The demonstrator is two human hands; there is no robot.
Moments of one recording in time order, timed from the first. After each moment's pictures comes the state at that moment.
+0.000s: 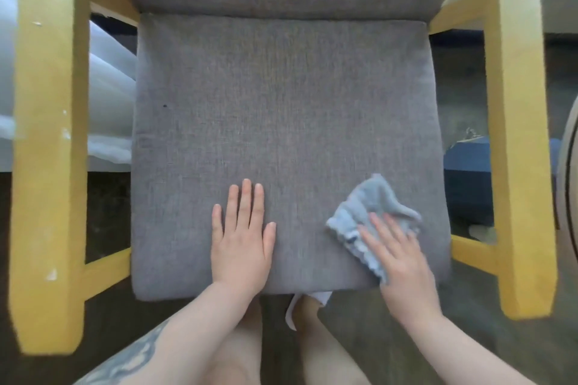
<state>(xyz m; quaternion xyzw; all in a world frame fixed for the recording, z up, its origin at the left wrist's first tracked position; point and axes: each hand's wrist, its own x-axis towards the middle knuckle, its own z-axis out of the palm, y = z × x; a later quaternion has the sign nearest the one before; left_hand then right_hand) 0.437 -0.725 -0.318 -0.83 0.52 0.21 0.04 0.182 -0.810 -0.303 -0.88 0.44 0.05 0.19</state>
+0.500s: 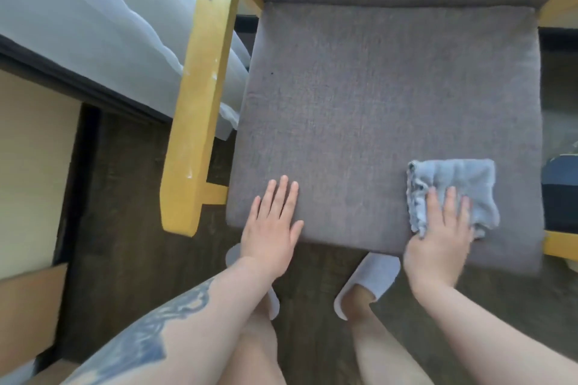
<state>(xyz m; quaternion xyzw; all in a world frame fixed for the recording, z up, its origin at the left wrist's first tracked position) 0.463 -0.635 -0.279 -0.82 0.49 0.26 0.13 0.245 -0.766 -0.308 -0.78 0.60 -0.04 0.17</state>
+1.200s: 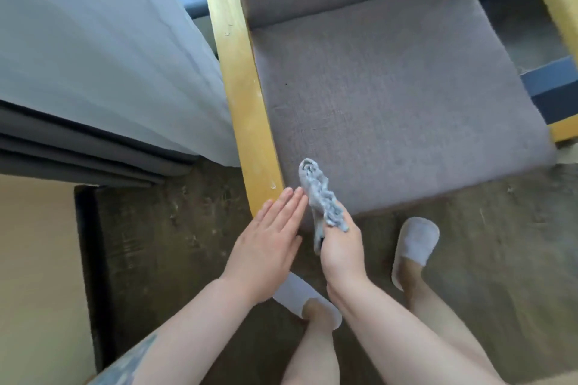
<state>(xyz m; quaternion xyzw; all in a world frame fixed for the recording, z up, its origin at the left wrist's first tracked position) 0.622 -0.551 -0.203 -0.63 0.75 0.22 0.03 0.499 -0.588 -0.200 -0.31 0.67 -0.27 0.62</state>
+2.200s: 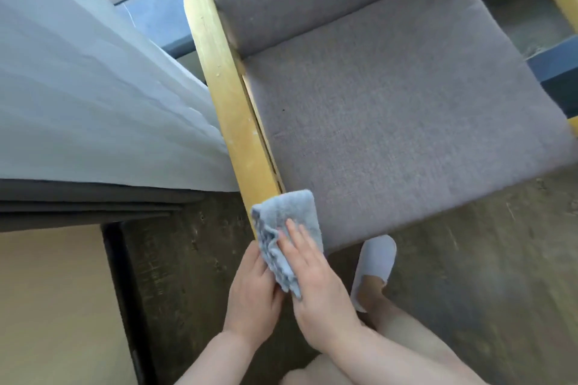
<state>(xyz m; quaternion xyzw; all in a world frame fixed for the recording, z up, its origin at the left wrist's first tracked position) 0.648 -0.545 -0.206 -0.69 0.62 0.32 -0.18 0.516 -0.578 -0.191 -0.68 0.48 -0.13 0.54</state>
